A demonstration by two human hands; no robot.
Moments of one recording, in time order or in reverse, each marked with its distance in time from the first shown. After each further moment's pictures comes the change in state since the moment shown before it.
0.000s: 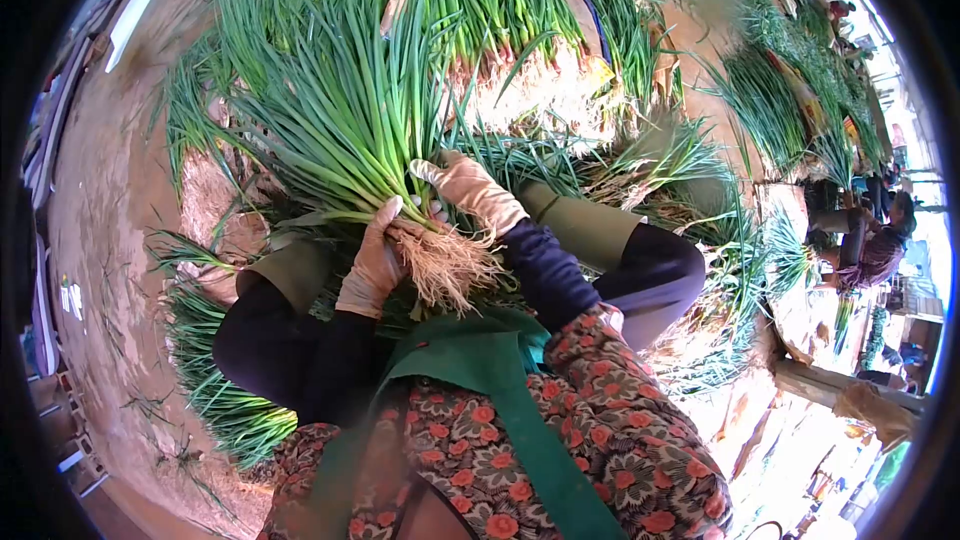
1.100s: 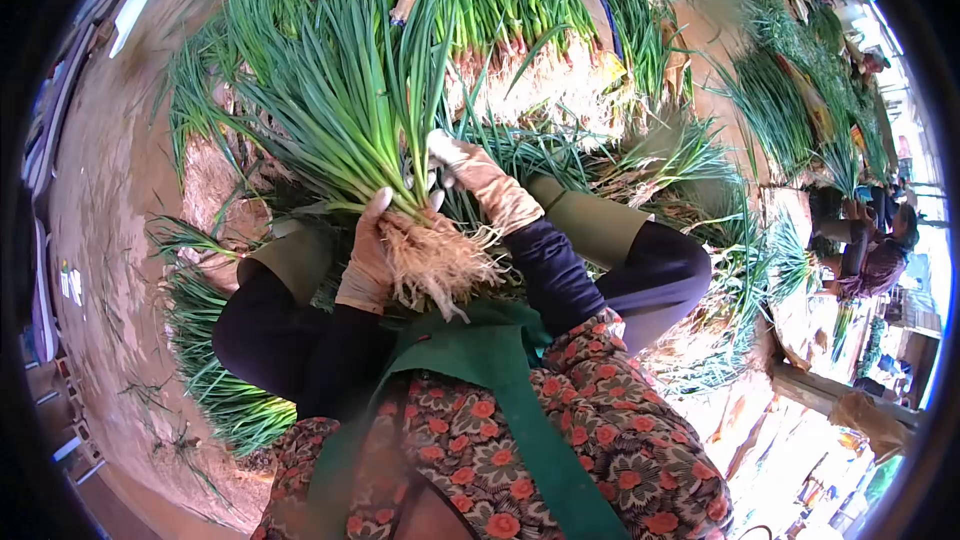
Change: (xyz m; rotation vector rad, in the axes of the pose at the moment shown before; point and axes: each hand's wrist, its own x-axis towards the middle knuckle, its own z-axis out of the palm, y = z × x) left_hand -0.011 0.008 0.009 -0.218 -0.123 0.046; right_hand -0.016 -0.026 -0.018 0.861 -0.217 0.076
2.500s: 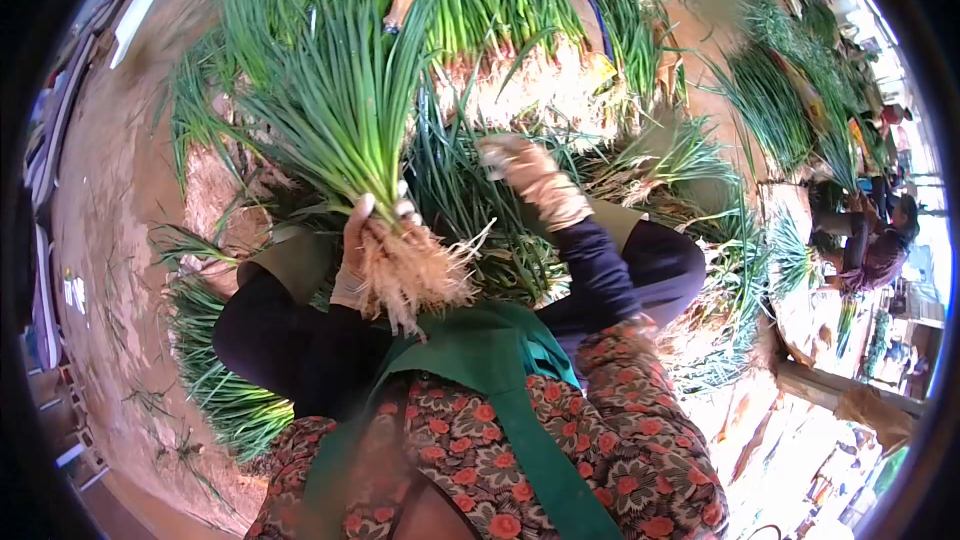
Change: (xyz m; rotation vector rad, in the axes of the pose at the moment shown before) left_hand -0.001 0.000 0.002 -0.022 -0.110 -0.019; right_hand -0.034 -0.005 -0.082 -0.376 0.054 -0.126
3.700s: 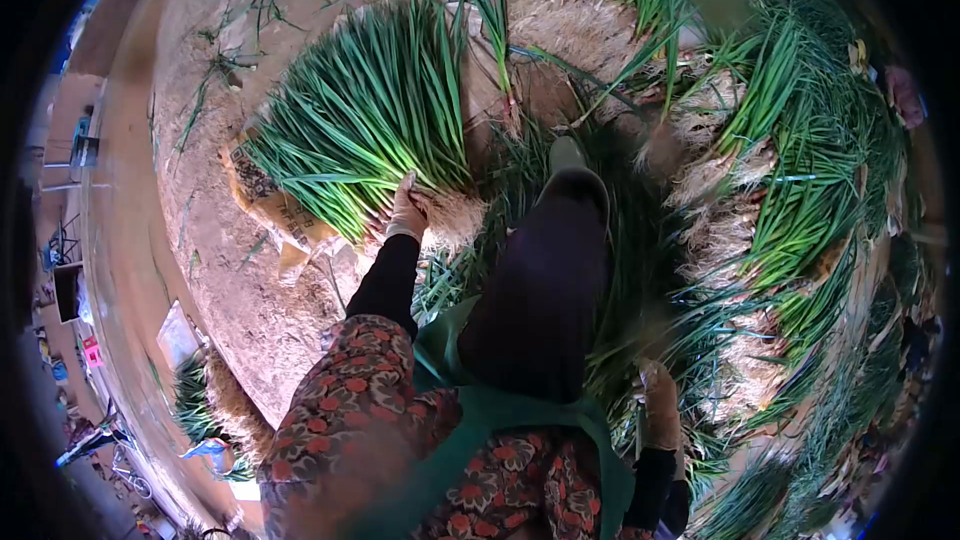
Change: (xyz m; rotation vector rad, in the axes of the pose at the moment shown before) left_hand -0.359 0.085 -0.336 -0.559 1.084 1.261; right_hand -0.010 0.033 0.121 -0.455 -0.503 0.435
